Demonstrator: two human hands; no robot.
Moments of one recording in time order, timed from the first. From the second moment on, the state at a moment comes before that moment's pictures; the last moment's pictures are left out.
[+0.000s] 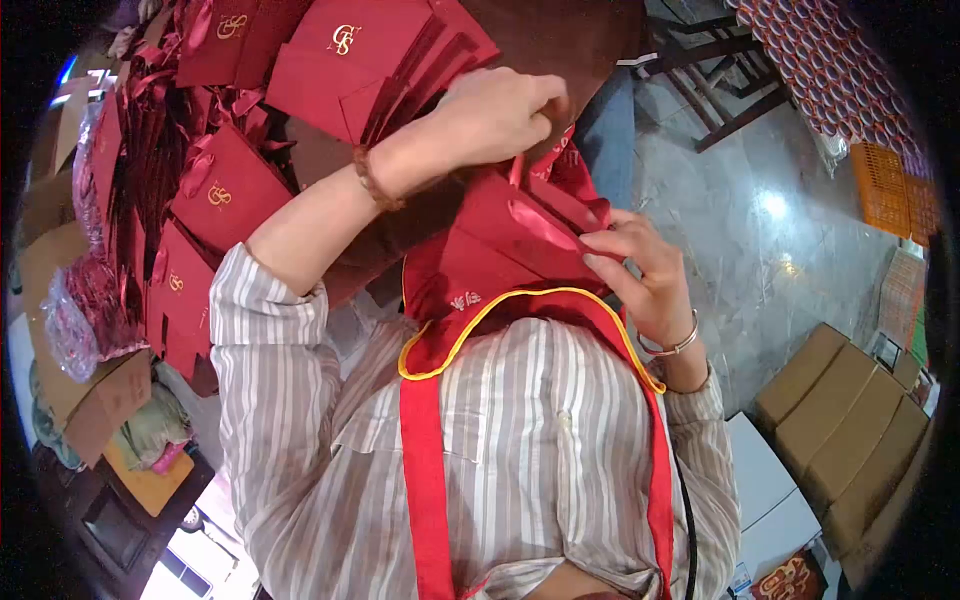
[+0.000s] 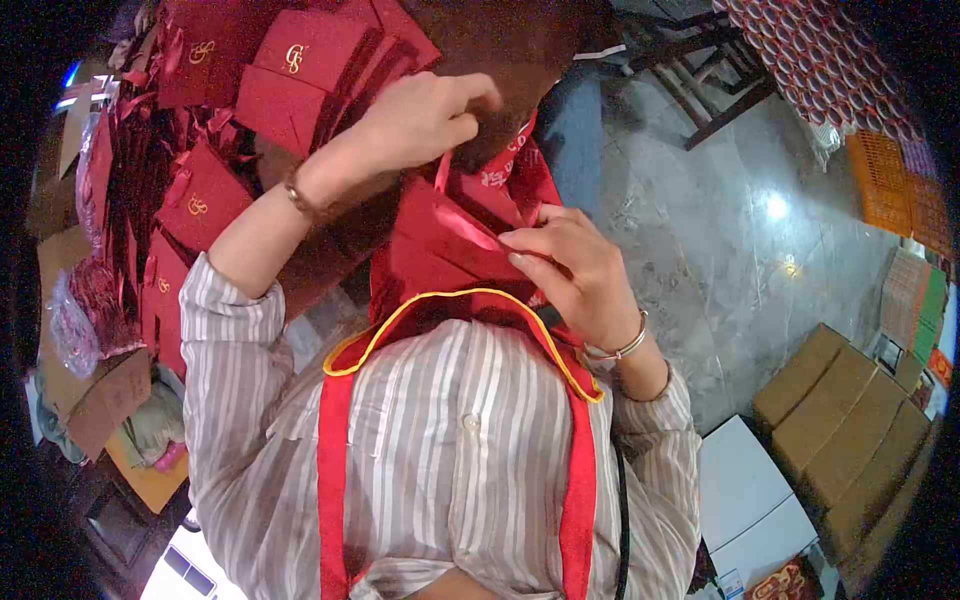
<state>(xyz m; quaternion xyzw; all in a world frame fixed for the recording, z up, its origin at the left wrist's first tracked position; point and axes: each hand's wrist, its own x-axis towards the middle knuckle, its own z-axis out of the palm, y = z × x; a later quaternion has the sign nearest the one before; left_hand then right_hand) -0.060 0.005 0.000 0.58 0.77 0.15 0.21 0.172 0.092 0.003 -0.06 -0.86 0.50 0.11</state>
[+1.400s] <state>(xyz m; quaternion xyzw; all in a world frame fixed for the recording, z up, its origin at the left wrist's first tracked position) -0.022 -0.009 -0.045 0.14 0.55 0.74 0.35 0.145 0.156 -0.002 -0.18 -0.90 0.30 0.25</state>
